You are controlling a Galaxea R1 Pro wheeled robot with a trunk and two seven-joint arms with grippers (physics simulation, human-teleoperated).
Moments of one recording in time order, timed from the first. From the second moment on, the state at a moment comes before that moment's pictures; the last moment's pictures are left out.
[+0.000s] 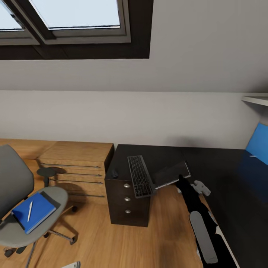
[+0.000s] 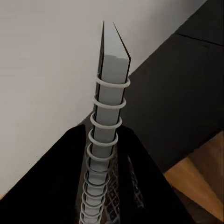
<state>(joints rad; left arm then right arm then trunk) -0.01 -0.04 0.10 -0.88 0.12 0.18 0.28 -0.28 0.10 -0.05 -1.50 -0.69 0.11 -0.23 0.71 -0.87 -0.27</state>
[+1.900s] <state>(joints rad) -0.01 -0.04 0.07 -0.92 0.13 0.11 0.28 -0.28 0.16 -0.05 -1.19 -1.10 -0.43 -0.22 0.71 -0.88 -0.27</state>
